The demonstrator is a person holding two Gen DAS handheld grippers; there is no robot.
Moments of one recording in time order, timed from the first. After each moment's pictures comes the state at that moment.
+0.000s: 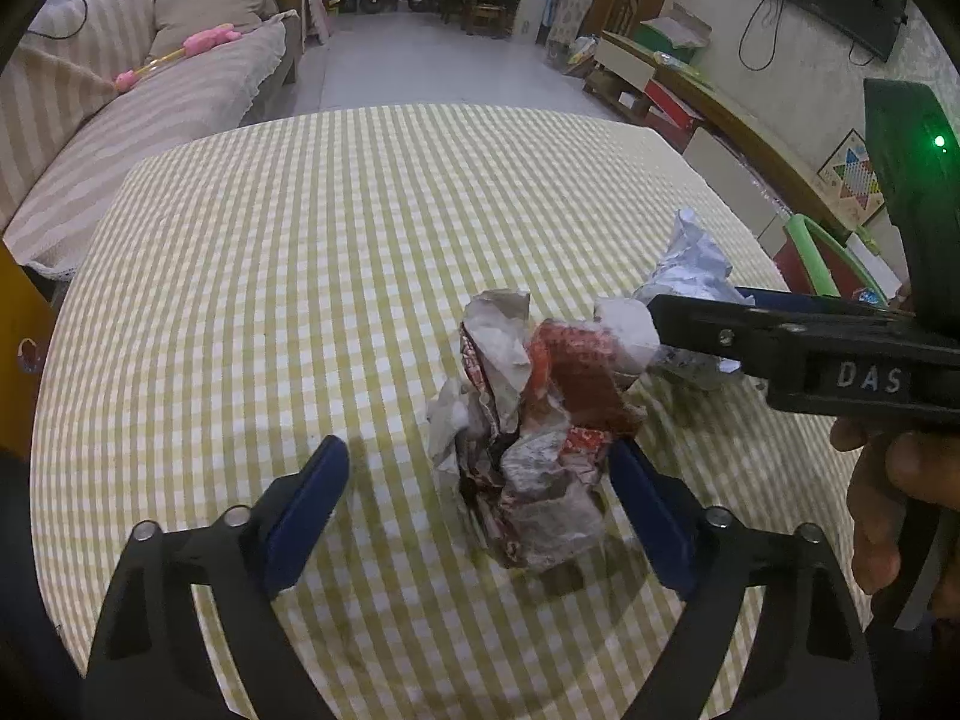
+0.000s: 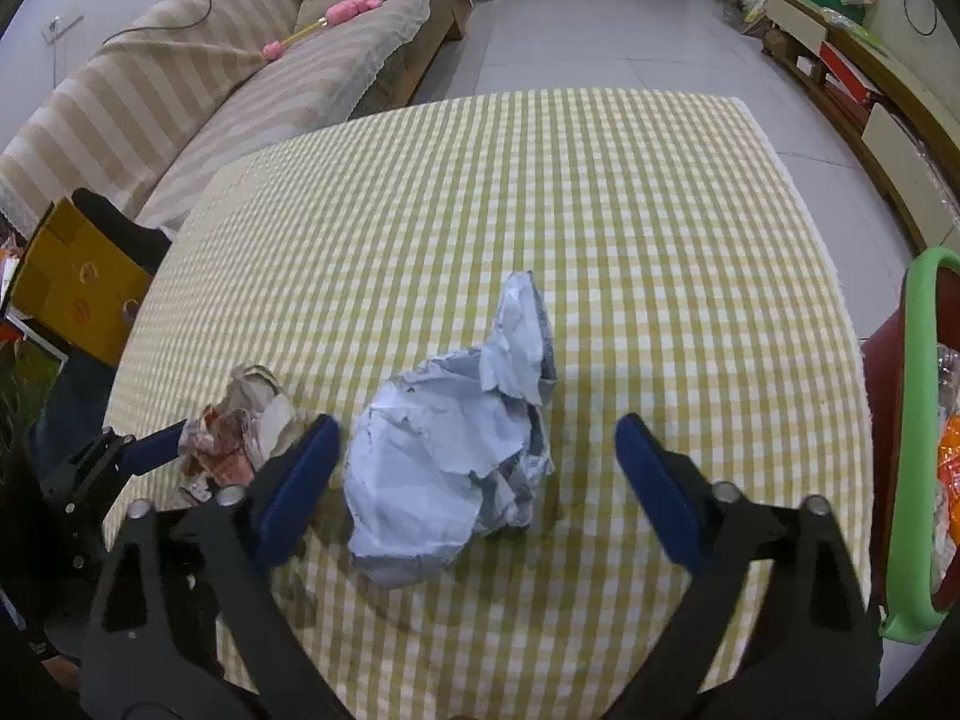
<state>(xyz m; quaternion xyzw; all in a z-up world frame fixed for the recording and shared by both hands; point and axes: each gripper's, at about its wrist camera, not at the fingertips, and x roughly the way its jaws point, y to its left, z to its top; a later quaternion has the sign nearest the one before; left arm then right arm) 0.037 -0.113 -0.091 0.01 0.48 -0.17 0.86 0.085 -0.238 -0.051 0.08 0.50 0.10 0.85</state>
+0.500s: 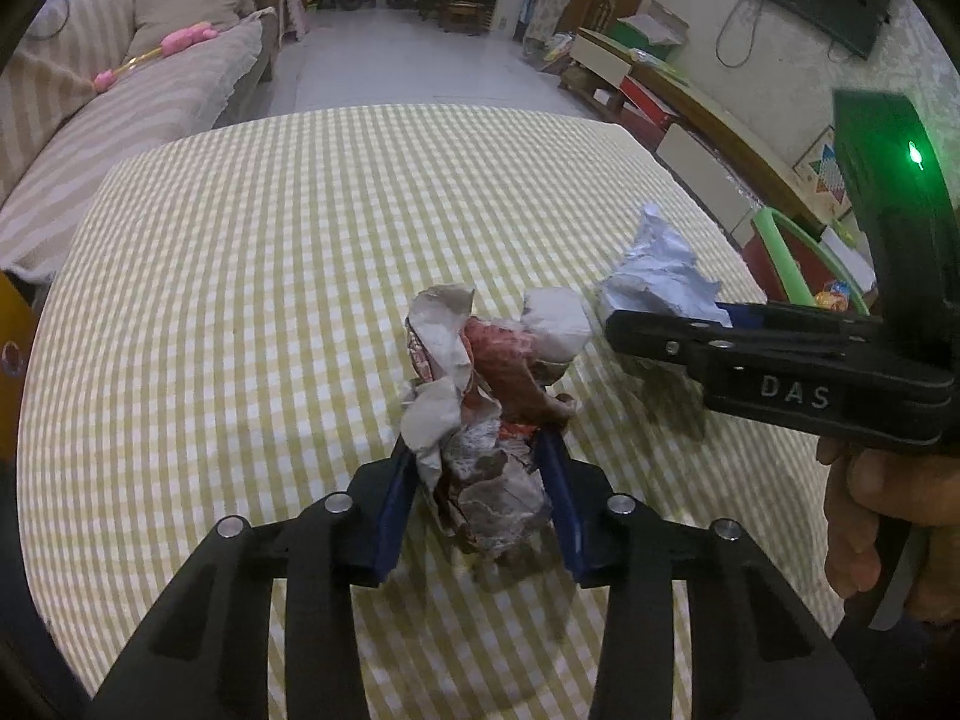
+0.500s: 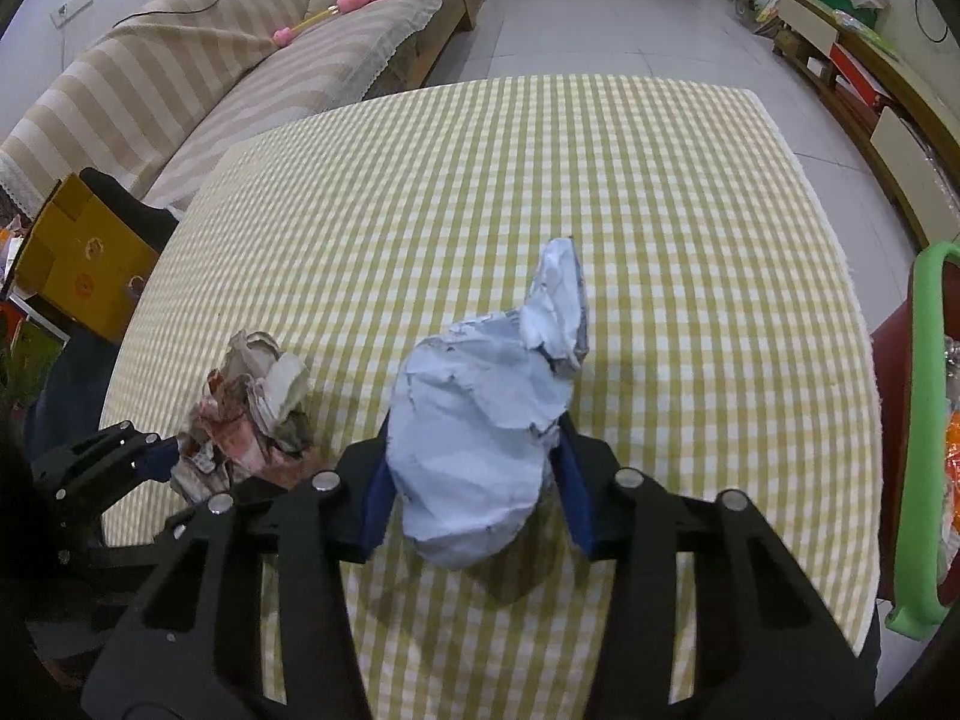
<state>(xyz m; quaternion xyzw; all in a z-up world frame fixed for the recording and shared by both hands) 0.028 -0.115 -0.082 -0.01 0.49 -0.20 0.85 0.072 -0.240 -0.050 0.08 0.51 0.11 0.85</state>
